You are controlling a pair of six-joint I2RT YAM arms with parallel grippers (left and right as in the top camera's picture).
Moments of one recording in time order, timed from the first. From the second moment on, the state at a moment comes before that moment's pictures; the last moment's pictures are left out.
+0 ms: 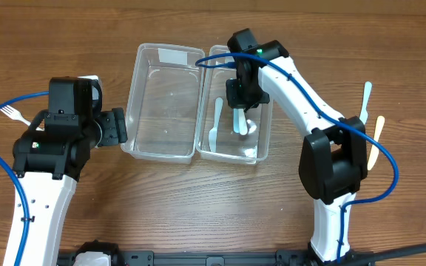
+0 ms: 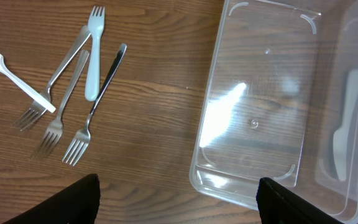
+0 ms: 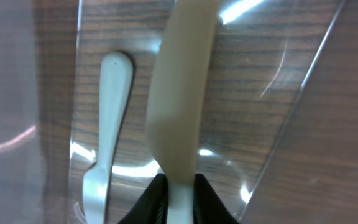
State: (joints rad) left arm -0.05 1.17 1.18 -1.02 -0.09 -0.18; right arm 0.42 2.16 1.84 -1.15 -0.05 0.30
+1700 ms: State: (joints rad) left arm -0.05 1.17 1.18 -1.04 -0.09 -0.18; right arm -0.53 1.84 1.43 -0.90 0.01 0.09
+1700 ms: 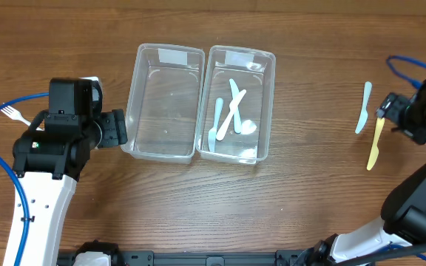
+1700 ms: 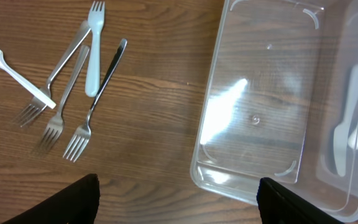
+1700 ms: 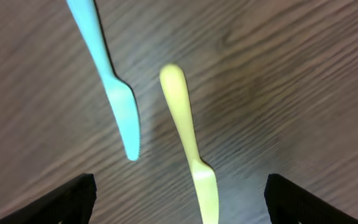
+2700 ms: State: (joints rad) left arm -0.05 1.17 1.18 -1.09 -0.09 -0.18; right arm -0.53 2.02 1.33 -0.74 0.02 0.08
